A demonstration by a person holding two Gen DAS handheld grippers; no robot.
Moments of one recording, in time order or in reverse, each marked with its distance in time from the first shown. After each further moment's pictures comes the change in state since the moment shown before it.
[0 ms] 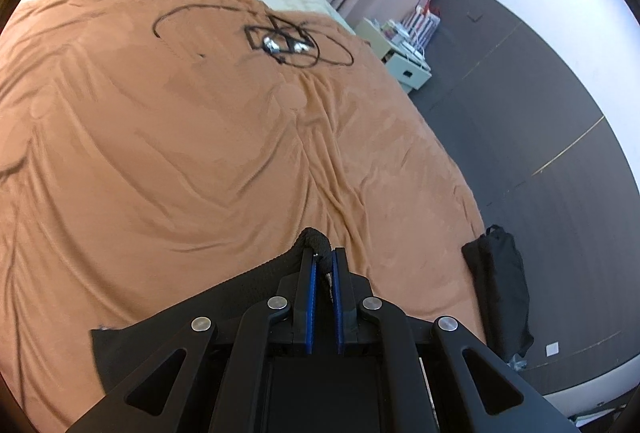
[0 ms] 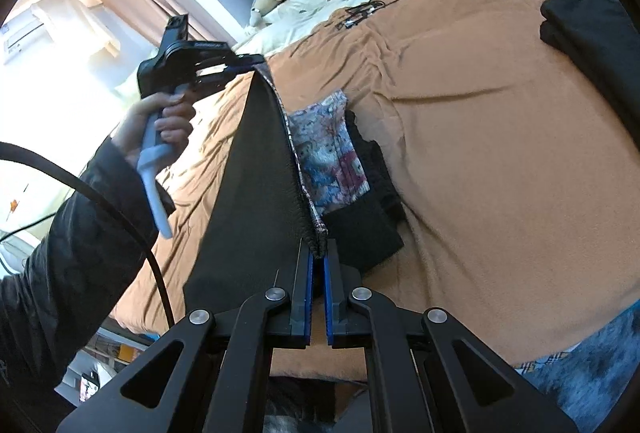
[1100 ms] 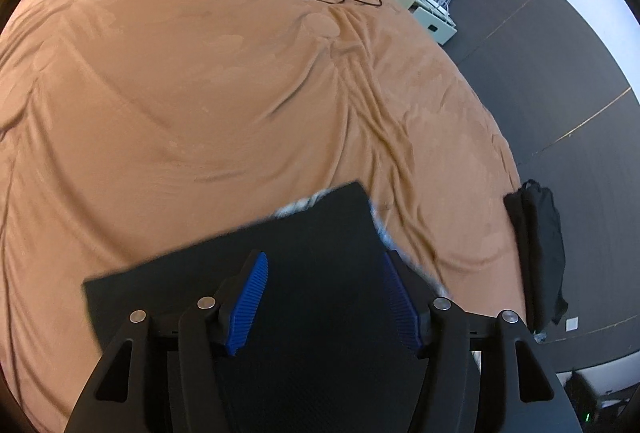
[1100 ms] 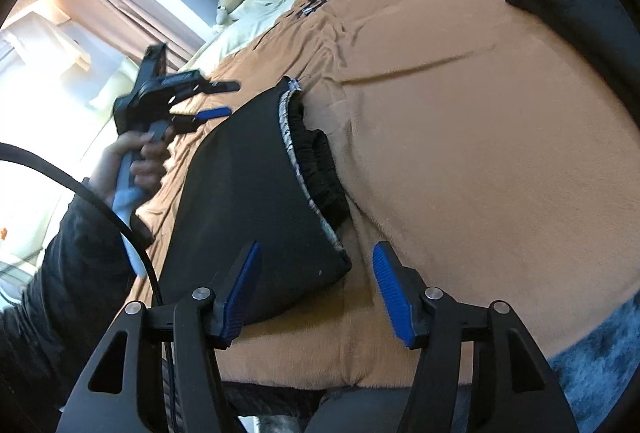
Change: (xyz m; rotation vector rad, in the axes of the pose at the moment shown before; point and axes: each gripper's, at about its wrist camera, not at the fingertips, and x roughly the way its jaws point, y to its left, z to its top) left arm 0.027 0.025 -0.043 0.003 0.143 0.091; right arm 0.012 -0.020 0.011 0.097 0.038 -0.027
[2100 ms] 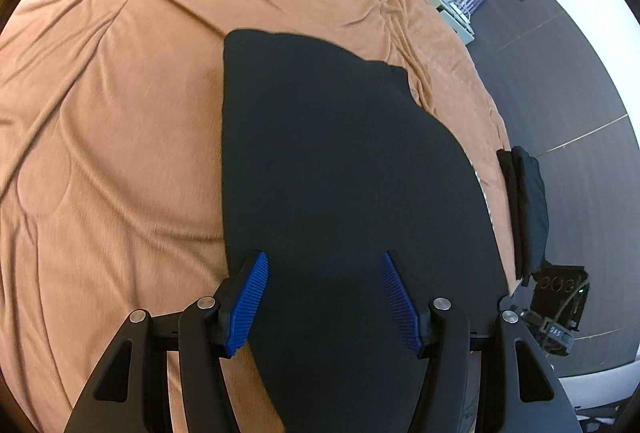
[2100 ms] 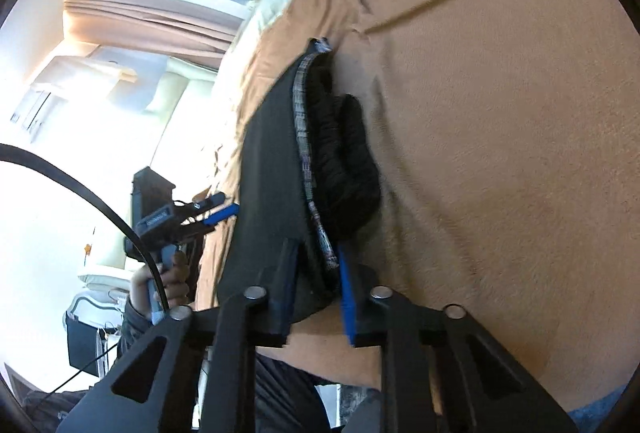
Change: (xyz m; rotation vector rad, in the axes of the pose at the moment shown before) left arm -0.065 0.049 -0.149 -0.166 0.033 -0.038; right arm 0.052 -0.072 0.036 0.144 0.172 0.335
